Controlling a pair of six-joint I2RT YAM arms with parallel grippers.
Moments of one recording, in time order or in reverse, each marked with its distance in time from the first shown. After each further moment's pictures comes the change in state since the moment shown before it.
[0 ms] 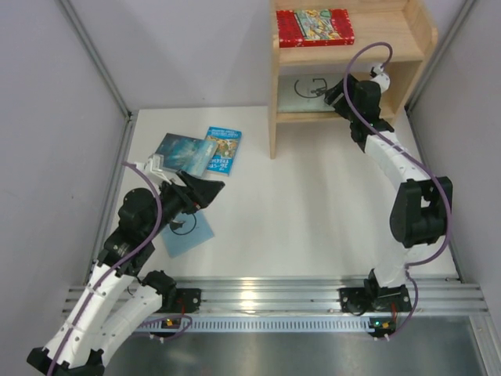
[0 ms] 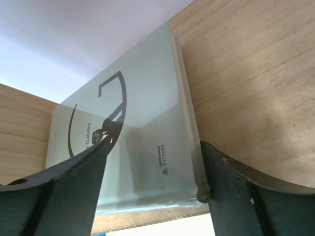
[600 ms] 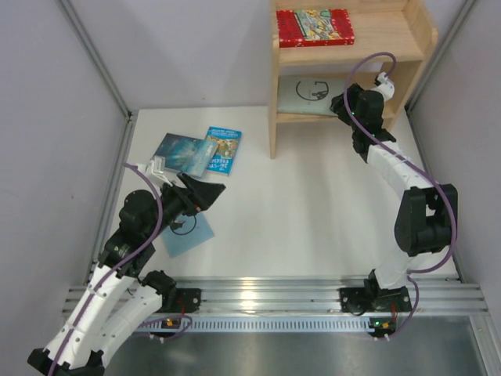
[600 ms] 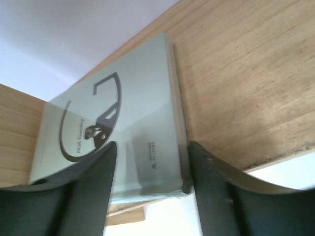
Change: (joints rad) left arm 0.000 -0.011 -0.025 0.007 0.019 0.000; right arm 0.000 -0.088 -0.155 0.111 0.039 -0.024
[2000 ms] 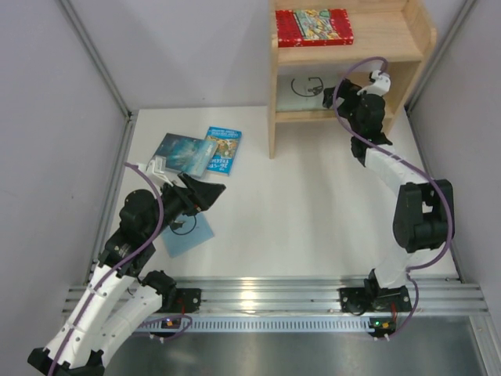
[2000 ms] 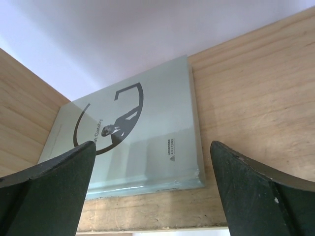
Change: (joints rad) left arm 0.000 0.003 0.000 0.000 0.000 0.019; right arm -0.010 0.043 -0.064 0.305 -0.116 -0.167
